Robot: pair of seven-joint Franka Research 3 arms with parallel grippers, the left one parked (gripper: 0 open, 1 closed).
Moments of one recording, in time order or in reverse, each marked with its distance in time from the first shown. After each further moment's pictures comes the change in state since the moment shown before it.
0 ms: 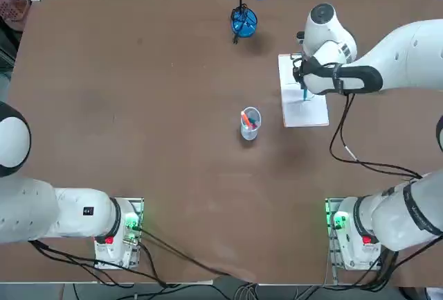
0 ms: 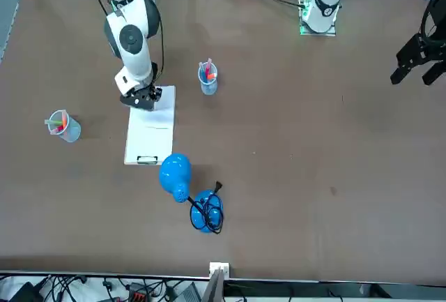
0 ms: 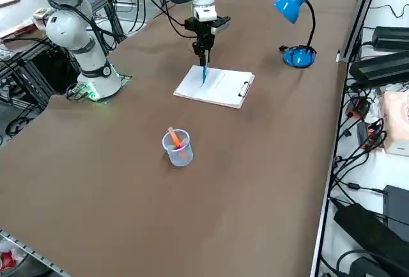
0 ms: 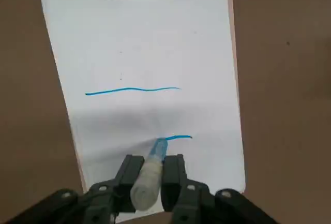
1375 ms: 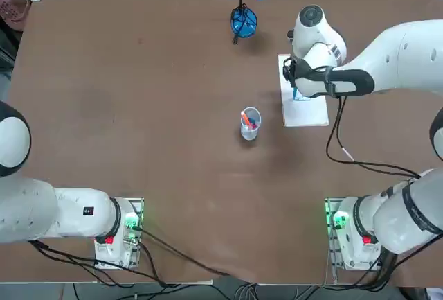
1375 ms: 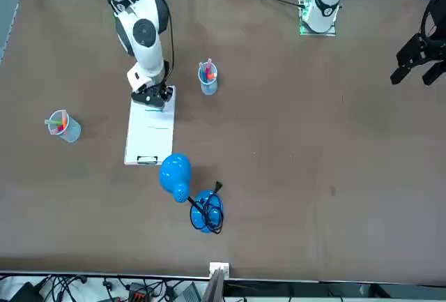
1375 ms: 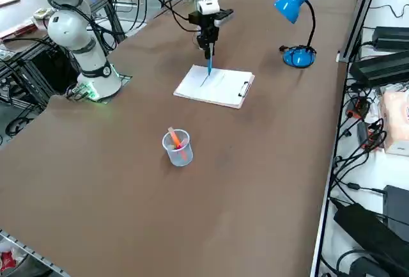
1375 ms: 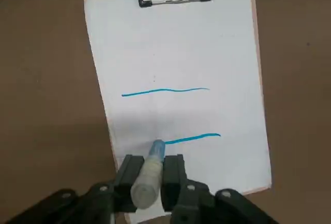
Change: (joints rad) arm 0.067 0.027 0.000 0.084 0.001 -0.068 0.078
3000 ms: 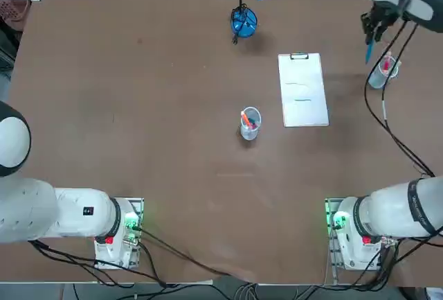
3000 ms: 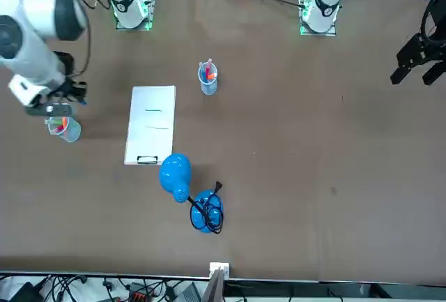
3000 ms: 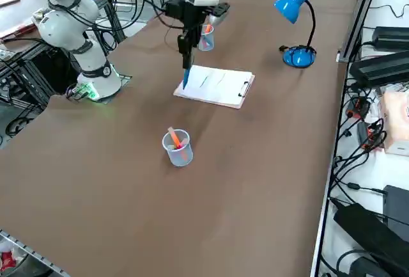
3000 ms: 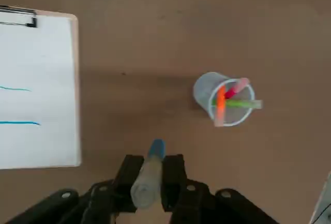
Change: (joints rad) arm -0.516 -0.132 -0.052 0.275 0.010 -0.444 -0.912
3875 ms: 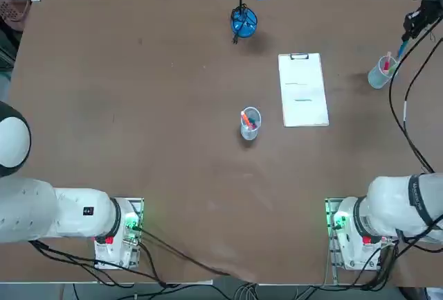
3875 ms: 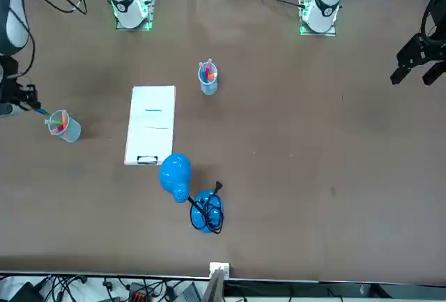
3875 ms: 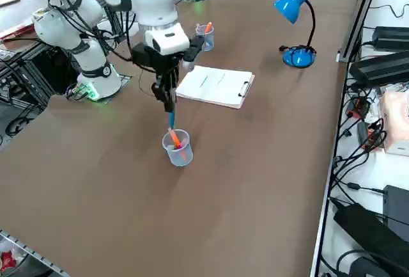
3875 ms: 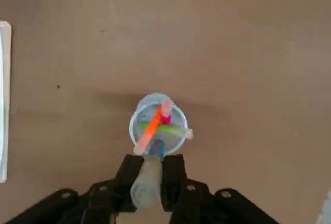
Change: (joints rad) arm -0.294 0.083 -0.004 0.002 0.119 0.228 -0.392
